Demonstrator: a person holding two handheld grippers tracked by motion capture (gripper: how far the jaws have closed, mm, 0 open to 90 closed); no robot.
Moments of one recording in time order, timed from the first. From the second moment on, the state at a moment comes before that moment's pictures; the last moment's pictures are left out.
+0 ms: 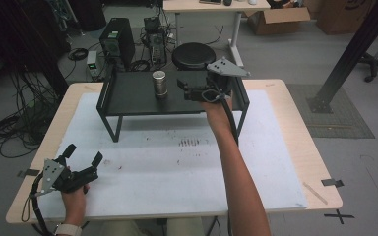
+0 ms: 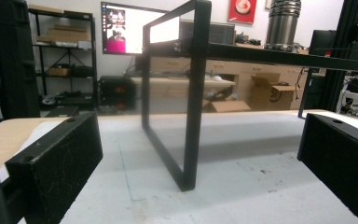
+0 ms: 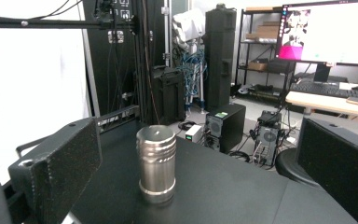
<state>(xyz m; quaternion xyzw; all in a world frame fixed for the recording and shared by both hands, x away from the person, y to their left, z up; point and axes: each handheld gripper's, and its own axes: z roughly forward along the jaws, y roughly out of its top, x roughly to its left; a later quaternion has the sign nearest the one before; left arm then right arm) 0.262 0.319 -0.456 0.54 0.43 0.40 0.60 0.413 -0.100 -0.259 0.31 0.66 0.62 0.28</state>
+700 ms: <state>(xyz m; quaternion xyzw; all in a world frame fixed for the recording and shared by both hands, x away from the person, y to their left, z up) 0.262 0.318 -0.456 0.55 0.42 0.40 0.60 0.355 -0.116 -0.294 0.26 0.68 0.63 0.28</state>
